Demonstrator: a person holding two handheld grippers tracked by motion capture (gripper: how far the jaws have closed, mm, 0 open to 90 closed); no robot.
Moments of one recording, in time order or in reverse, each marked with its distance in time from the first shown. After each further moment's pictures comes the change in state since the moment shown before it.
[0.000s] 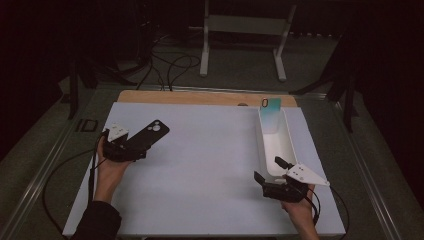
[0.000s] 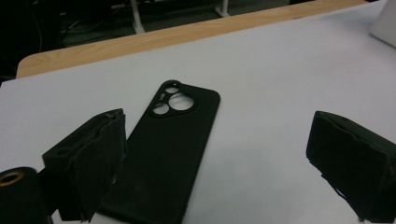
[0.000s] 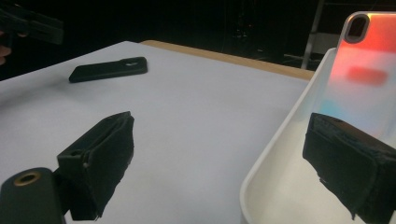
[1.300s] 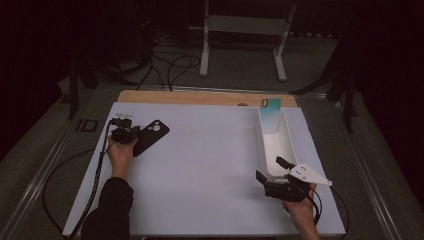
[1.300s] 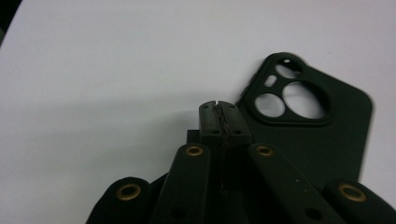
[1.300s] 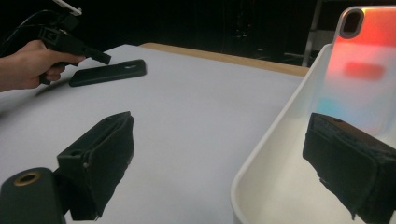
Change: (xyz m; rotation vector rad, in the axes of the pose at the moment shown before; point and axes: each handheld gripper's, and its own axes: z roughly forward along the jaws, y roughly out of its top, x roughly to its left) left arm 0.053 -0.006 0.095 0.183 0.196 -0.205; right arm -0.005 -0.002 -0.001 -0.006 0.001 0.028
